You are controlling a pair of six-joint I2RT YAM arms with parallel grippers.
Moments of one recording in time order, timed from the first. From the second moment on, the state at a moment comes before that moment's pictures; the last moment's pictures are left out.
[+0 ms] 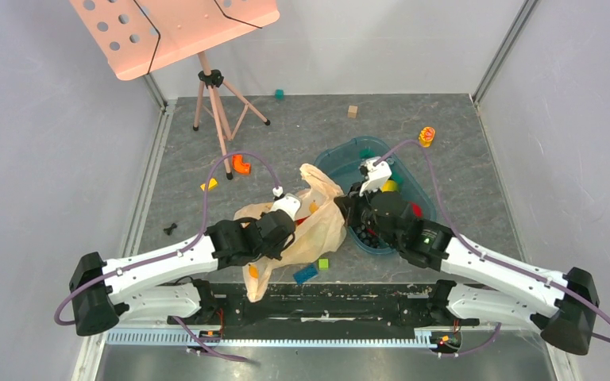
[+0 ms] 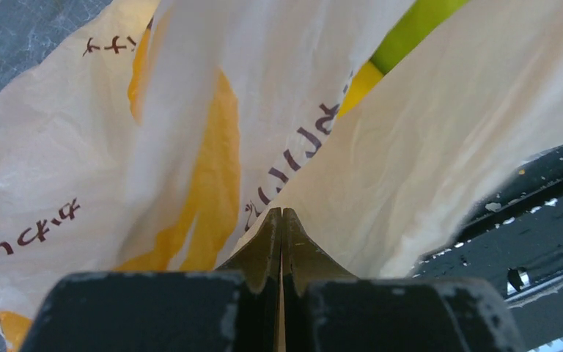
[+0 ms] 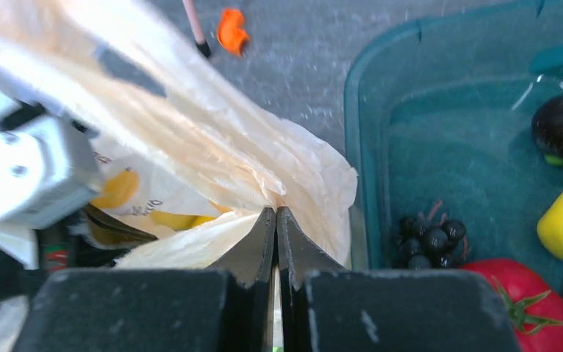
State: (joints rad) left arm -1.09 1.07 0.79 -0.69 -0.39 -0.45; right arm 0.98 0.99 0.72 -0.07 0.38 0.46
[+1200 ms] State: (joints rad) left arm -1.09 0.93 0.71 -0.65 -0.49 -0.55; right arm 1.00 0.85 0.87 -0.17 -0.06 0.24
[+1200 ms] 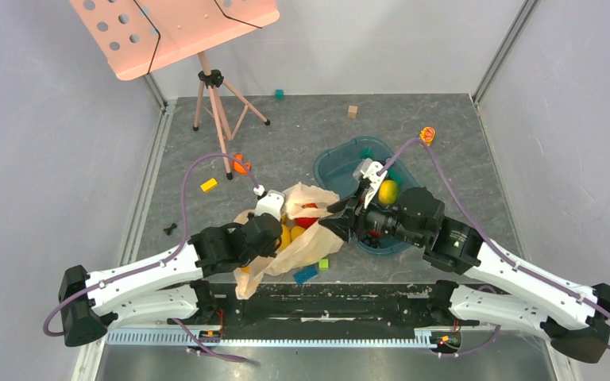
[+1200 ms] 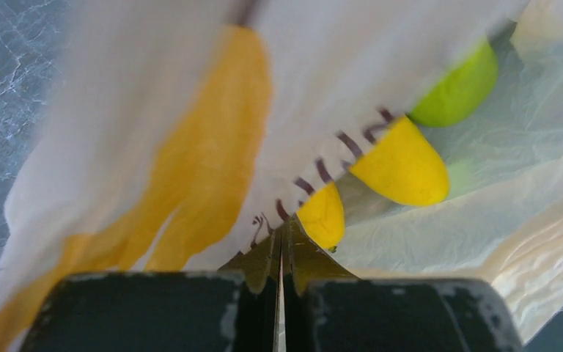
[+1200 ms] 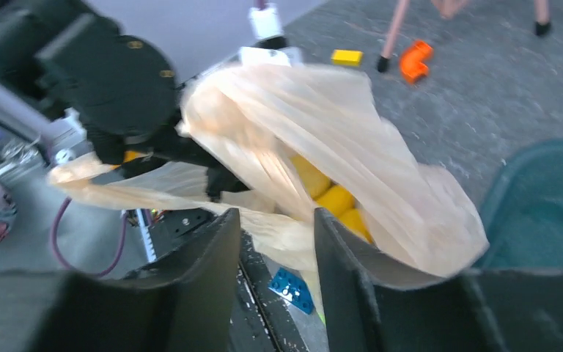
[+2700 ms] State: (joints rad) left arm -1.07 0.85 0.59 -0.53 -0.46 -0.62; right arm 1.23 1.39 0.85 -0.12 0.37 0.47
